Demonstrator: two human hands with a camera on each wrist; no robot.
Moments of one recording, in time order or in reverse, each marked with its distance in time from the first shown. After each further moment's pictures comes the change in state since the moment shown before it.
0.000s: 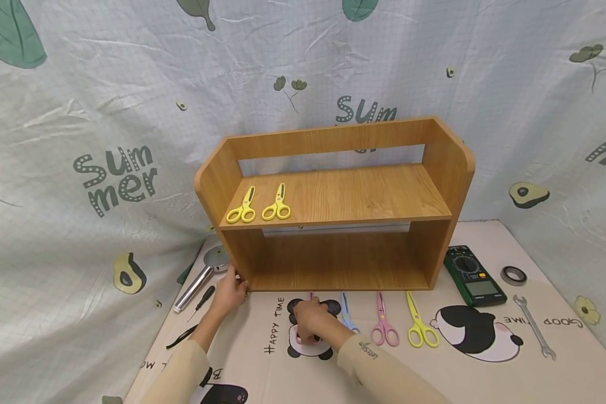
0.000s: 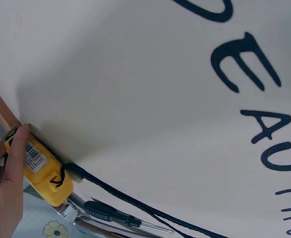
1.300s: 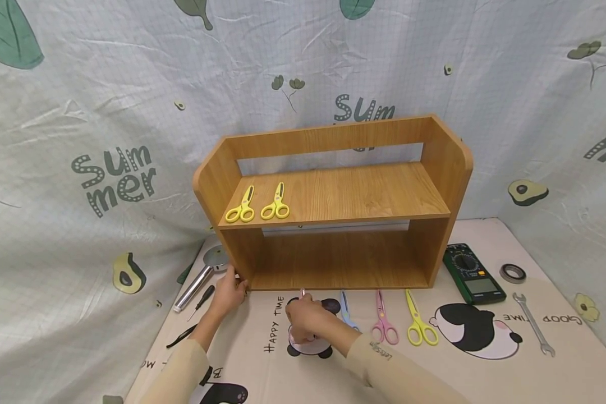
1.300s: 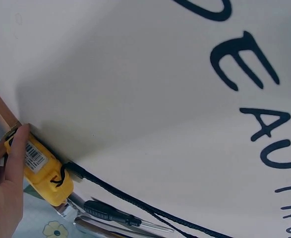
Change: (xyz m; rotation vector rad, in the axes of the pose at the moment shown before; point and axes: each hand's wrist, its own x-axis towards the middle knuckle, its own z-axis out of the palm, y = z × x) left_hand 0.000 0.003 -0.001 0.003 -0.007 -0.021; right_hand -0.029 -0.011 -0.024 0.020 -0.028 -0.148
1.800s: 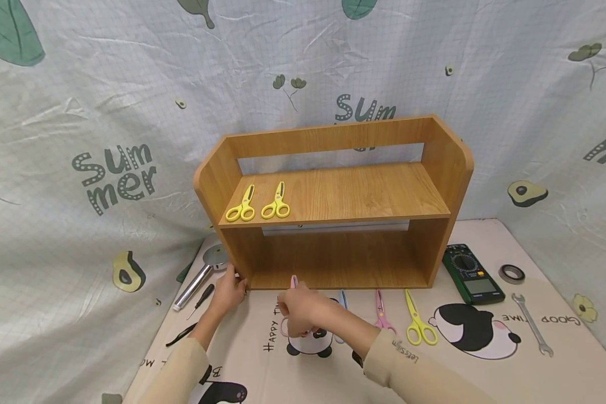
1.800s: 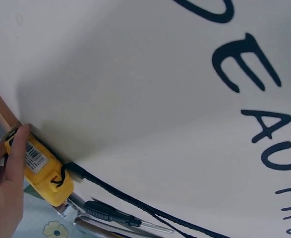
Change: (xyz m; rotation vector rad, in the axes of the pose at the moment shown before) left_hand 0.000 0.002 -0.002 0.010 -0.014 -0.024; right_hand -0.038 -0.023 -0.049 0.060 -0.023 -0.160
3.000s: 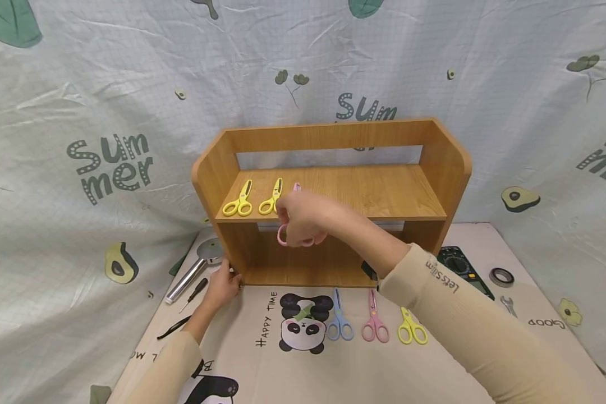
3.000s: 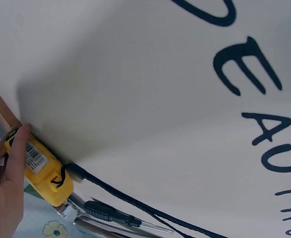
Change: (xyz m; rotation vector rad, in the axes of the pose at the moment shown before) left_hand 0.001 -0.007 0.000 -0.039 0.015 0.028; right_hand -0.020 -0.067 -0.169 -0.134 -0.008 0.046
